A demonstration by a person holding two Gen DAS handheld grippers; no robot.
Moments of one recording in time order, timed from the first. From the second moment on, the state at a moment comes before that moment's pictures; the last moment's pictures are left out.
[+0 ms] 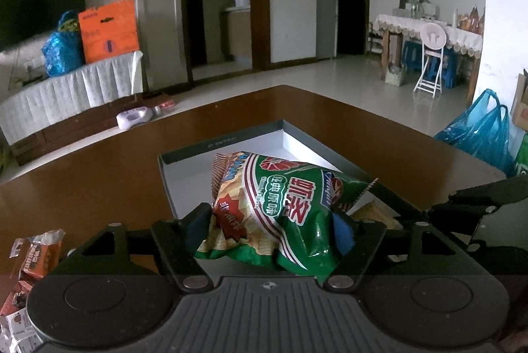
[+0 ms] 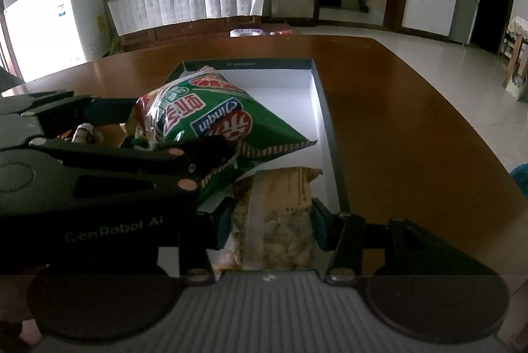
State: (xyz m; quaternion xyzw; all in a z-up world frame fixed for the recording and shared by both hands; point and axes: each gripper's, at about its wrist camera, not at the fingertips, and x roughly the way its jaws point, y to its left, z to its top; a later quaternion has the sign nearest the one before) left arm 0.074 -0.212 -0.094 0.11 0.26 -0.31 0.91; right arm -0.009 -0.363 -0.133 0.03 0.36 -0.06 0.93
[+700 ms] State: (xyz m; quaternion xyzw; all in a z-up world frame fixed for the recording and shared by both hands) left arm 0.053 -0.183 -0.075 0.12 0.21 -0.29 0.93; right arm -0.022 -0.348 -0.123 -0.02 0.33 -0.06 0.94
